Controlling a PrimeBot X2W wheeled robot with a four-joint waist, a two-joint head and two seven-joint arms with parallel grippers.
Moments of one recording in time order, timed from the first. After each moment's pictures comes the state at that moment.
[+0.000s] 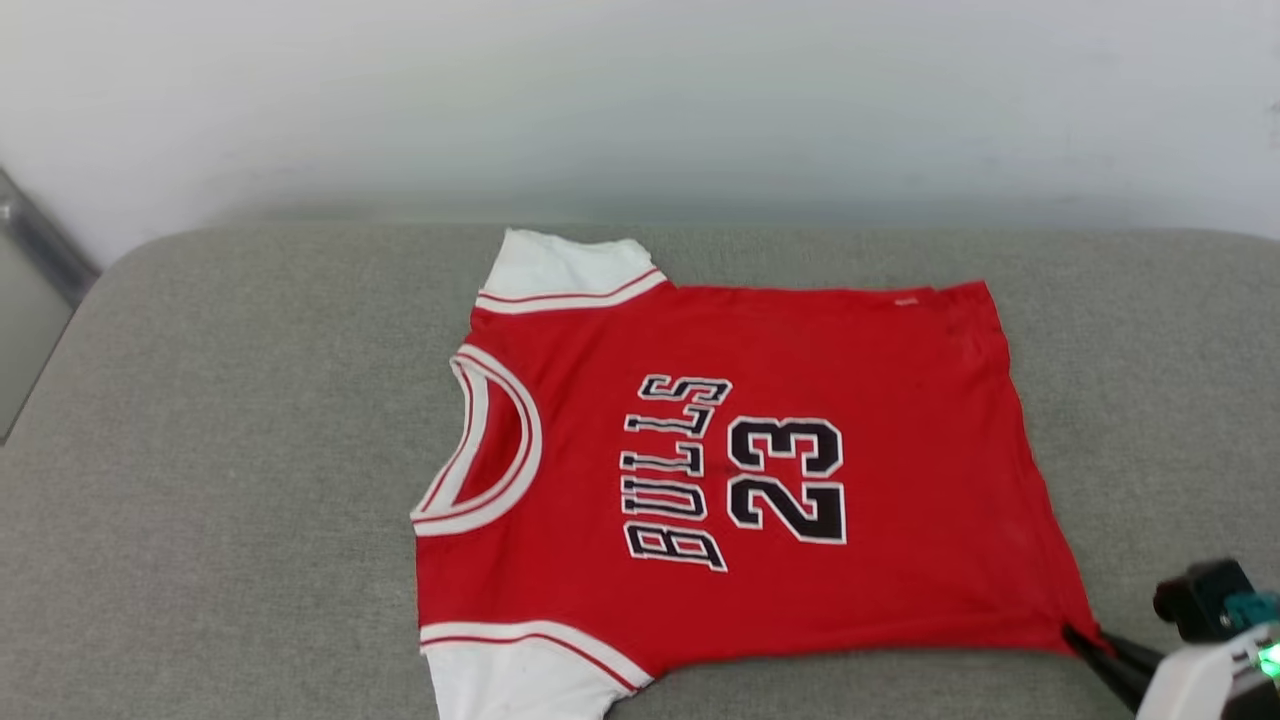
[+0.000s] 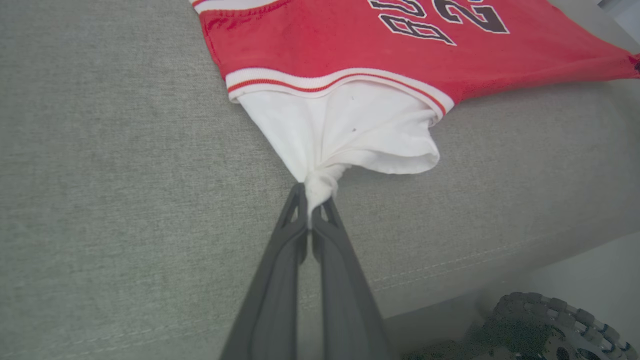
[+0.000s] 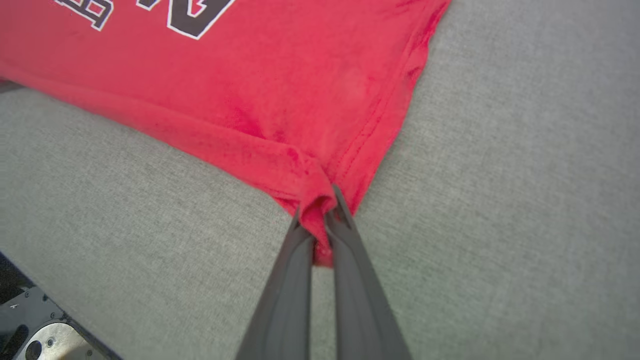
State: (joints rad) left arm 0.05 0.78 -0.90 -0.09 -0.96 0.34 -0.25; right arm -0.20 -0.76 0.67 0.31 0.75 0.13 0.06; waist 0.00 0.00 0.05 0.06
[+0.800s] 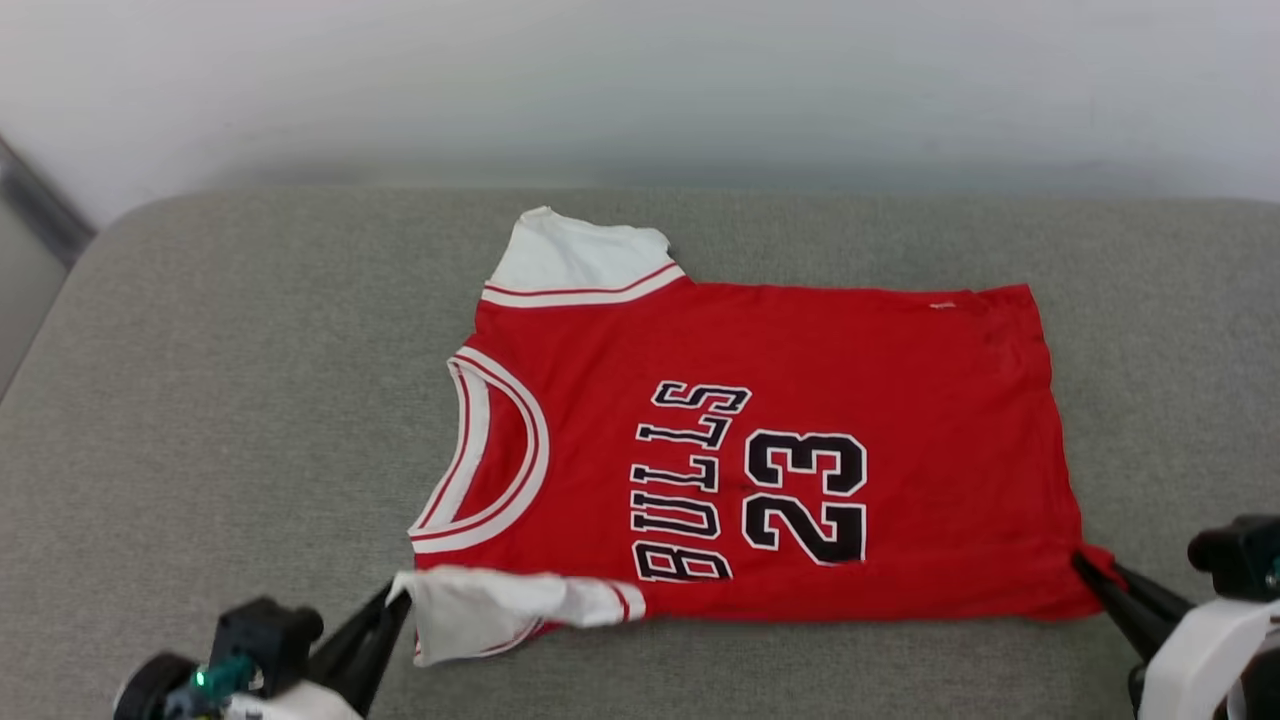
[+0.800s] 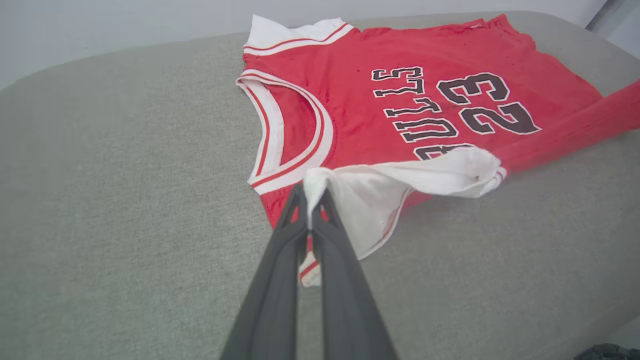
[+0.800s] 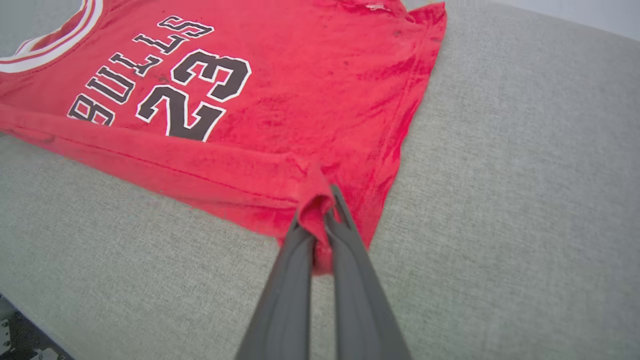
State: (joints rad) left arm -0.11 0.86 -0.85 -0.16 -0.88 0.33 -0.20; right arm 0.00 -0.64 0.29 0.06 0.61 0.13 0.19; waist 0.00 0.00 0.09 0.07
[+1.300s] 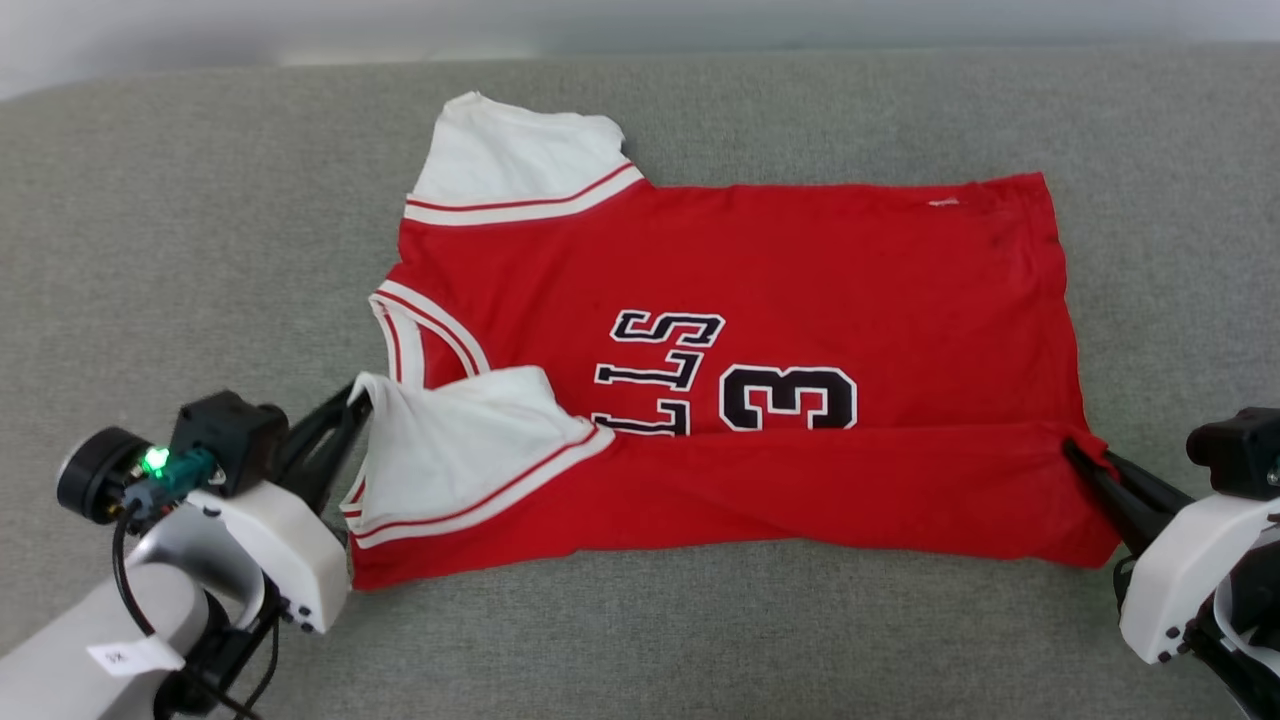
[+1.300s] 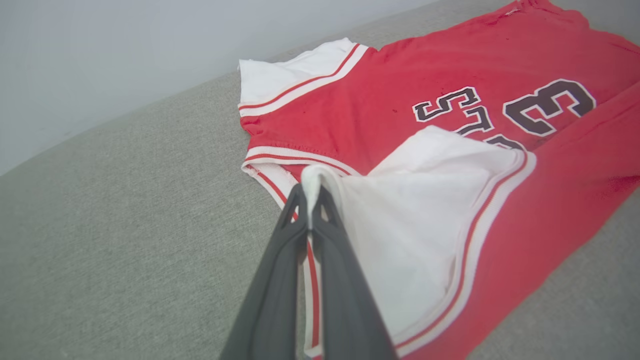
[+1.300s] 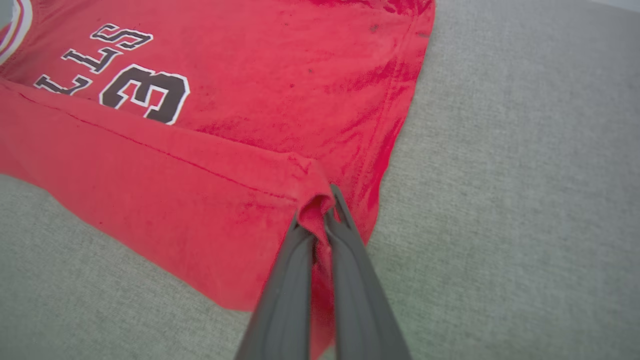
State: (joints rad) left arm -0.46 0.86 -0.82 0.01 -0.79 0.16 -0.12; right arm -0.17 -0.57 0.25 0.05 0.56 0.13 0.23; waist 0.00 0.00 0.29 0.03
